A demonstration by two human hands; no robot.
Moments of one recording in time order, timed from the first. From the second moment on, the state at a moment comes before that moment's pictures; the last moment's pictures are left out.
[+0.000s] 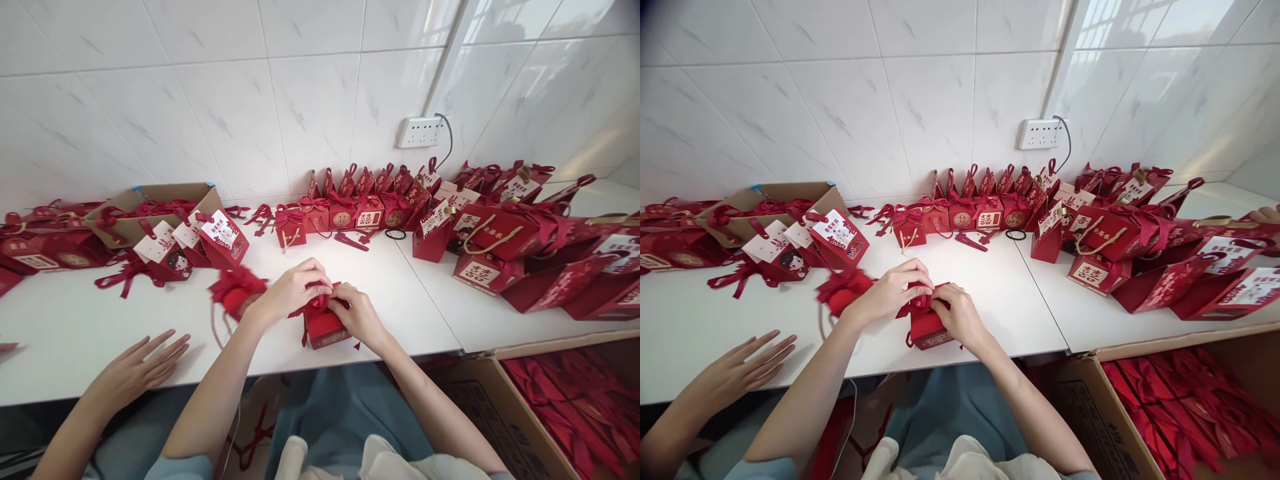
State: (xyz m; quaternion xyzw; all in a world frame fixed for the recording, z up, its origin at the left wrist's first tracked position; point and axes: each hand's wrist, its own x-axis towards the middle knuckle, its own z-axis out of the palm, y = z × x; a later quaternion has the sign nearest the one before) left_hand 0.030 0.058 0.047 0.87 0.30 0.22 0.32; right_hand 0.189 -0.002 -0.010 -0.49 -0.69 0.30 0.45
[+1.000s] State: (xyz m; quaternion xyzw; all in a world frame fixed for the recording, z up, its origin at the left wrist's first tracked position) left_hand 0.032 0.026 -0.007 0.75 0.39 0.32 0.42; right_hand 0.191 -0.005 -0.012 -0.54 -0.60 0.32 0.50
